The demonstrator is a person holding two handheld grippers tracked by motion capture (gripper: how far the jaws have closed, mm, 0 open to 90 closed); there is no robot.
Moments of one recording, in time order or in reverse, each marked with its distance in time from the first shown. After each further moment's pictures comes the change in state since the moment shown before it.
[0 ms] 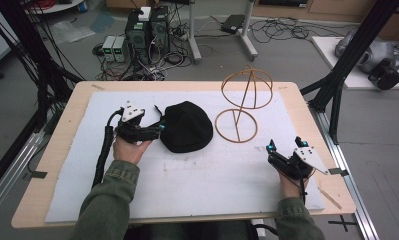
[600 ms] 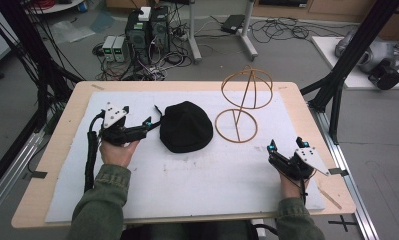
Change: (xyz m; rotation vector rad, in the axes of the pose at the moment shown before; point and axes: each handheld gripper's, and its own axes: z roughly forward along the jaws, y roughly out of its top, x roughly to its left) left arm 0.013 0.002 -0.042 -0.133 0.117 0.002; right arm -0.001 0.001 -0.002 -0.012 -0.009 0.005
